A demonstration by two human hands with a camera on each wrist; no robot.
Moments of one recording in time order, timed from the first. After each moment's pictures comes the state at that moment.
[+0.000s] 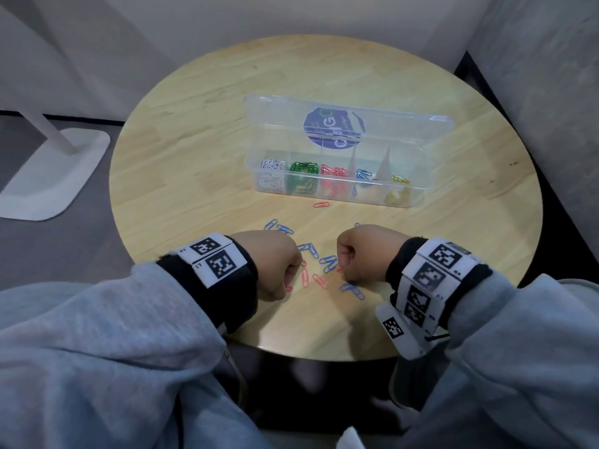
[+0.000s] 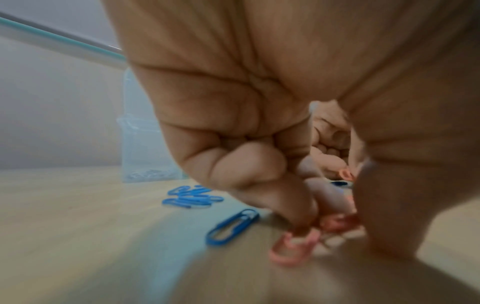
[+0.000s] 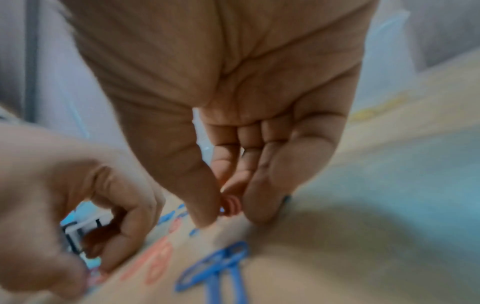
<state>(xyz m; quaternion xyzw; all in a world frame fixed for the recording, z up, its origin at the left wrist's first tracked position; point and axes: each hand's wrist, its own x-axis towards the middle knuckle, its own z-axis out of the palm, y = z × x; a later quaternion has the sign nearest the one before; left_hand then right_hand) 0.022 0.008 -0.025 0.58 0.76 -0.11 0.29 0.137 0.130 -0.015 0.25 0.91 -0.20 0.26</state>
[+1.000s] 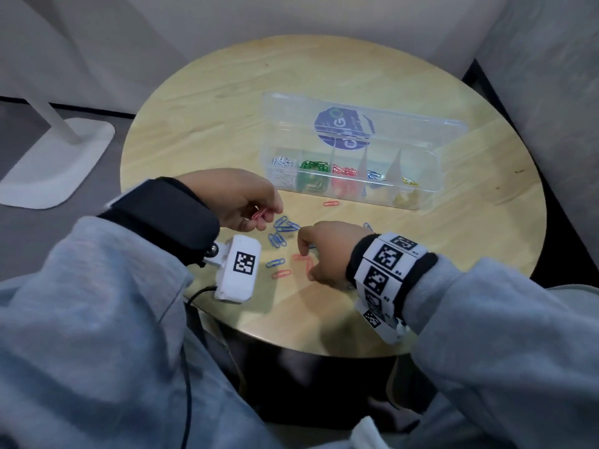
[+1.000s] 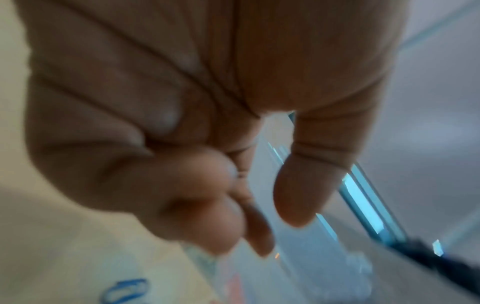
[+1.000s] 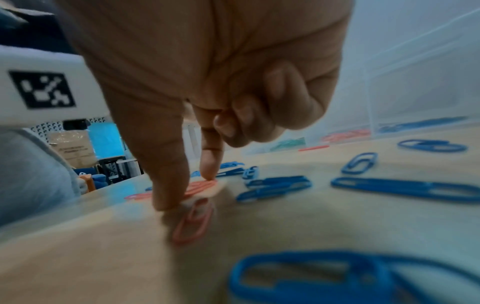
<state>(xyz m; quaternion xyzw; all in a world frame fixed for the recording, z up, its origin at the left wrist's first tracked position) -0.033 -0.004 0.020 0.22 0.77 0.33 0.50 0.105 0.094 -0.017 0.16 0.95 -0.15 0.22</state>
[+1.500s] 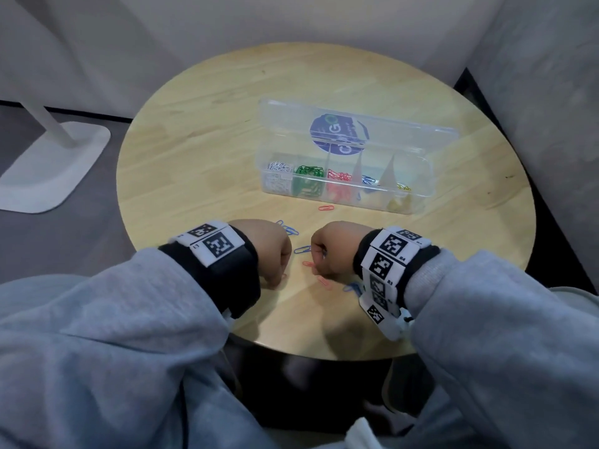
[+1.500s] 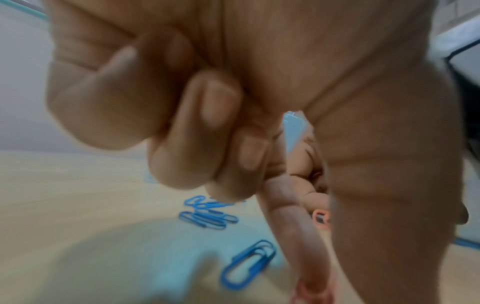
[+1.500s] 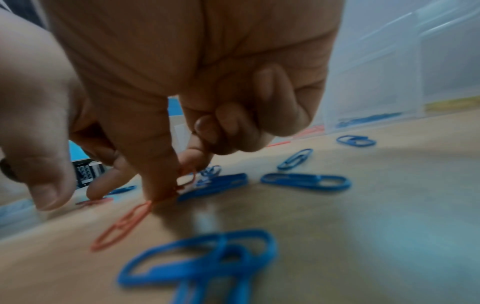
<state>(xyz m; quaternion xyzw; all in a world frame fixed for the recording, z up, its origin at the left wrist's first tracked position) 0.009 0.005 -0.013 0.48 0.81 -0.12 0.31 0.102 0.110 -0.019 0.17 0.94 -0.15 0.25</state>
